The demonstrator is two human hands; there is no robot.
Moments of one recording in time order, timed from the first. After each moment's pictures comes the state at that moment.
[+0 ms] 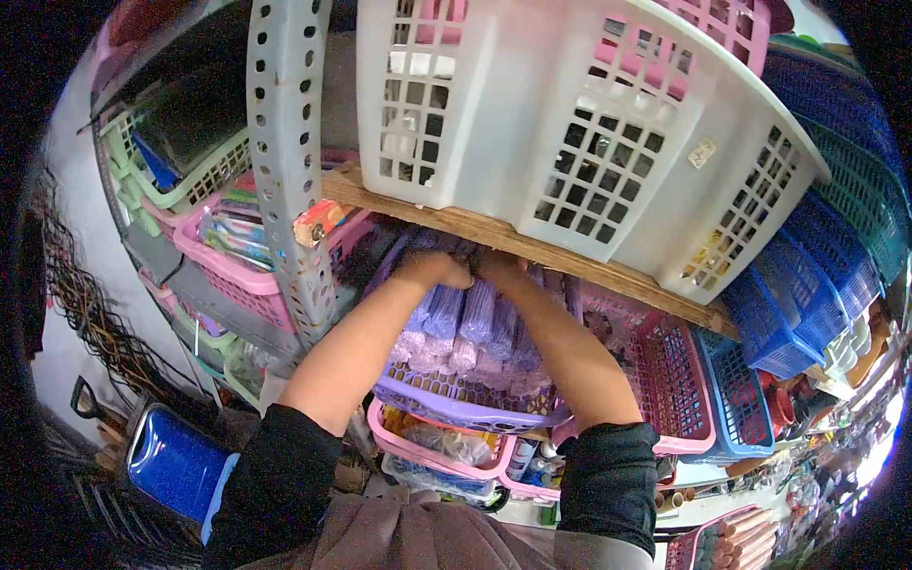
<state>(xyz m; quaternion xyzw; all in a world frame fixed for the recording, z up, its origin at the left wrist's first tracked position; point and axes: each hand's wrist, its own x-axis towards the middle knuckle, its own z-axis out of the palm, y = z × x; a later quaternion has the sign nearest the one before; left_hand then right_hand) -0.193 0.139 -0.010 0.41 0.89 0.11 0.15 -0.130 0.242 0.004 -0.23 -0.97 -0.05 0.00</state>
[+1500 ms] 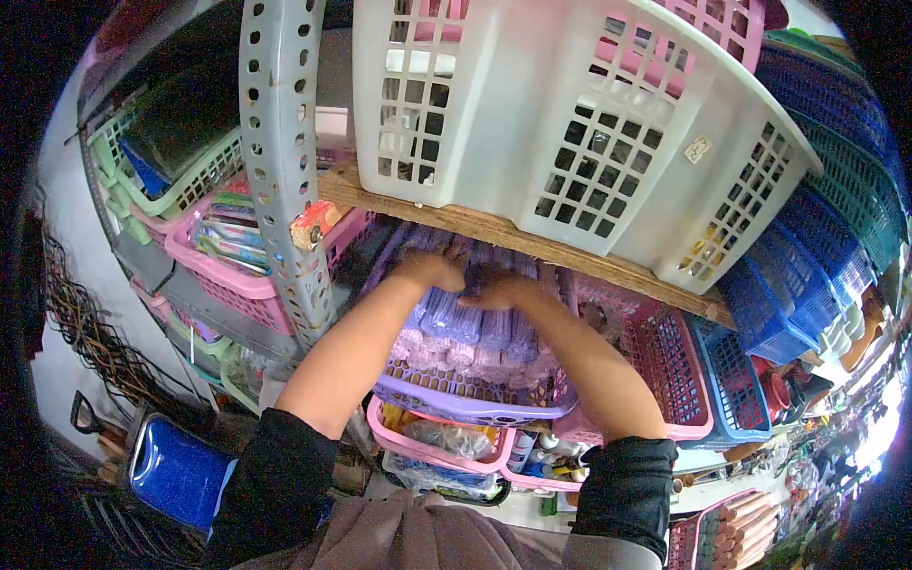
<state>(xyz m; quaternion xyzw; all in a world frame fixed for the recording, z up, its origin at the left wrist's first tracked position) -0.179 0.131 -0.009 0.44 0.88 0.08 0.13 -0.098 0.278 -0.025 0.04 -0.99 0.03 -0.15</state>
